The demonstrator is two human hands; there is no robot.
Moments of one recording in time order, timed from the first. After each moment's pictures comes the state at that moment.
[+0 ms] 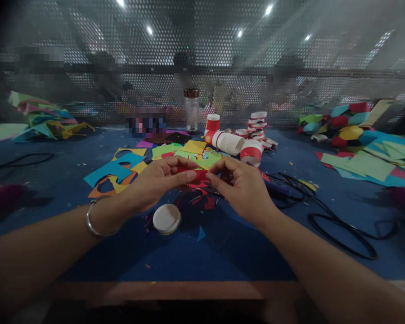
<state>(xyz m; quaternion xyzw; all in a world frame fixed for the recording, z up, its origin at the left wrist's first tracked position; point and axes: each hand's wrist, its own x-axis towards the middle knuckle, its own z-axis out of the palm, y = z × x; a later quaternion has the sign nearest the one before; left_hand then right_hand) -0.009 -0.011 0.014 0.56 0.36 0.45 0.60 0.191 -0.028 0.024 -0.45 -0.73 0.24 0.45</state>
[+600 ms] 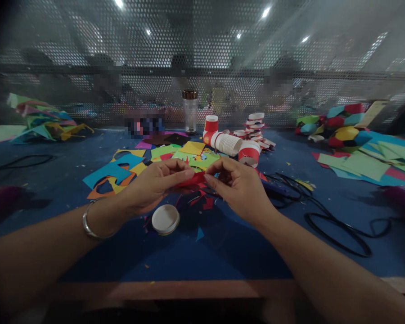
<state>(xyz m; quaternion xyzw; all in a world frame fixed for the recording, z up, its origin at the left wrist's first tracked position) -0.008 -0.016 0.016 0.53 0.33 0.44 0.65 0.192 -0.028 0.023 -0.42 -0.75 0.23 0.45</state>
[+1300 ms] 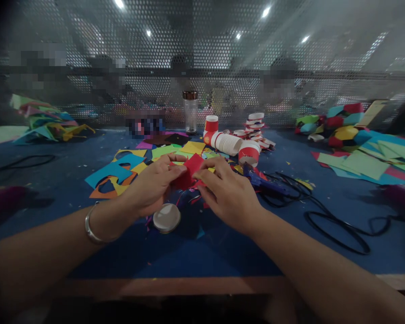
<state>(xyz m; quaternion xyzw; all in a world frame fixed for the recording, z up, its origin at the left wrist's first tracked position) 0.004 -0.023 0.024 0.42 0.41 0.52 0.63 0.190 -0.032 0.008 -0.33 -0.87 -0.12 0.35</state>
